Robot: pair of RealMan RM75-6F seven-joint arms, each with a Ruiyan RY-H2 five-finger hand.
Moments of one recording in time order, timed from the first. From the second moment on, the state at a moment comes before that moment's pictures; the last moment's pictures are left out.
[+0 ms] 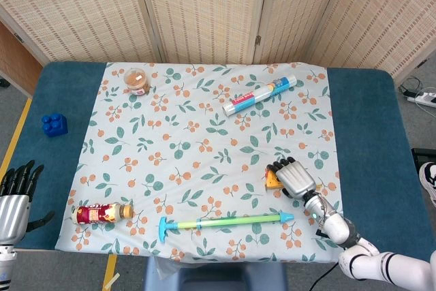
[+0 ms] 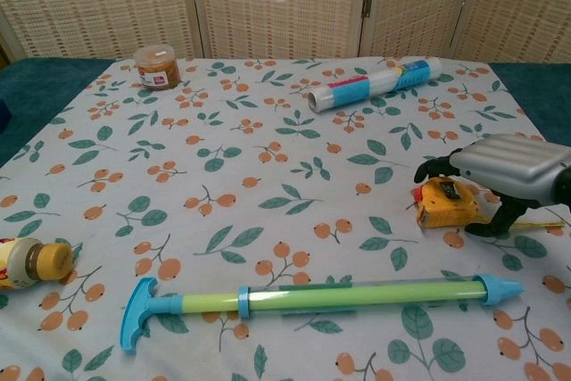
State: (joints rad) left arm -0.09 -1.17 -0.06 -1.57 1.50 1.53 0.12; right arm 0.58 -1.50 0.06 -1.35 -1.34 0.86 -0.40
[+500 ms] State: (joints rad) left arm -0.22 -1.17 -0.13 -1.65 1.52 1.42 0.02; right arm 0.60 -1.51 0.11 -1.44 -1.35 0.92 -0.27
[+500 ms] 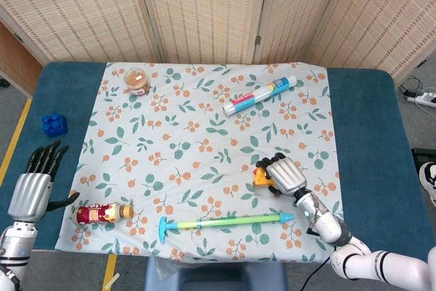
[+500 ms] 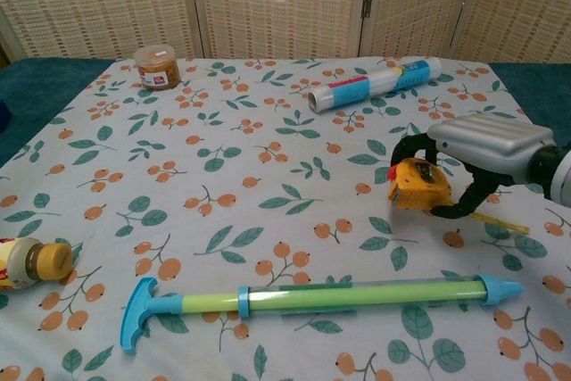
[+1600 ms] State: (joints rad) left arm -0.57 -1.40 -0.27 -1.85 1.39 1.17 0.05; right arm 0.76 -2.01 0.28 -1.15 -1.46 1.16 0.37
